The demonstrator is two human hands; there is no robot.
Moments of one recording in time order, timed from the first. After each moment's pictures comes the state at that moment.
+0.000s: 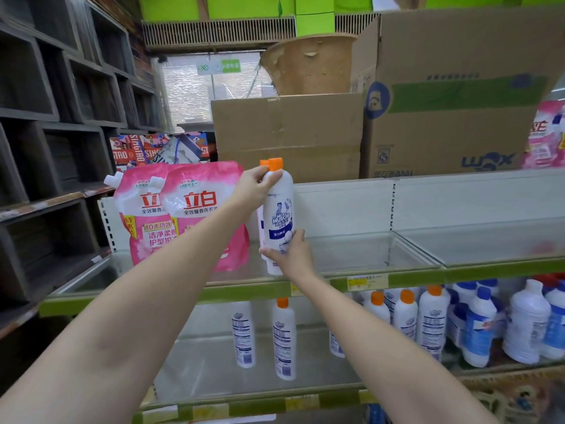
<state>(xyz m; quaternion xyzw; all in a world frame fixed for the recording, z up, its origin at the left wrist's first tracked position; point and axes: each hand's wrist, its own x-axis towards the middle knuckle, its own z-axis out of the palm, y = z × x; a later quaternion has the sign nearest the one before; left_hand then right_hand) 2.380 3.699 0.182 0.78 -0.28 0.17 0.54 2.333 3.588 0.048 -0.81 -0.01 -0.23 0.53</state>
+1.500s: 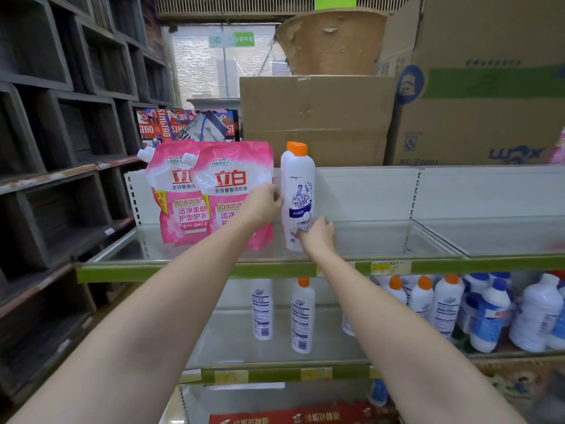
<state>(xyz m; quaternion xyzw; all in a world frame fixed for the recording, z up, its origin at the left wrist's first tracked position) 2.358 3.751 0.142 0.92 -0.18 0.20 0.30 2.343 3.612 0.060 -0.87 0.15 -0.21 0.43</state>
